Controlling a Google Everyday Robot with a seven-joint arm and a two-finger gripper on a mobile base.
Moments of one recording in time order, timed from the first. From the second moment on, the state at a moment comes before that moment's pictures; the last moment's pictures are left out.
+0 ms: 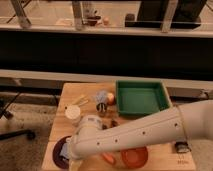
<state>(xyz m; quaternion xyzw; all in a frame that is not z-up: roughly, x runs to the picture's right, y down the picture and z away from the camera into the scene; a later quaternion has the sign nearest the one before) -0.167 0.294 0.651 -0.29 -0.26 -0.06 0.92</state>
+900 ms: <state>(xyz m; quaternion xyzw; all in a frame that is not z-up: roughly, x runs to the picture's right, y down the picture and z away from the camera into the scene) -0.176 0.284 0.672 -0.28 -0.23 -0.03 0.93</state>
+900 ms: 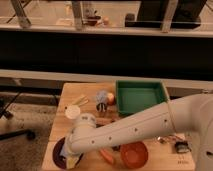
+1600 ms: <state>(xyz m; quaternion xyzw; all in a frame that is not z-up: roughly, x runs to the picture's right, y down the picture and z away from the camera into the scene) -0.176 0.289 0.680 -0.29 -0.22 -0.03 0.93</state>
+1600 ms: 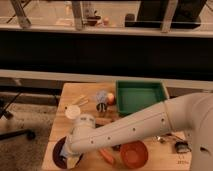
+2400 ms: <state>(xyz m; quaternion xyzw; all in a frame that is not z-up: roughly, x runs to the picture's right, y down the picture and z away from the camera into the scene) -0.180 0.293 0.684 -0.29 -0.22 -0.03 0.93</state>
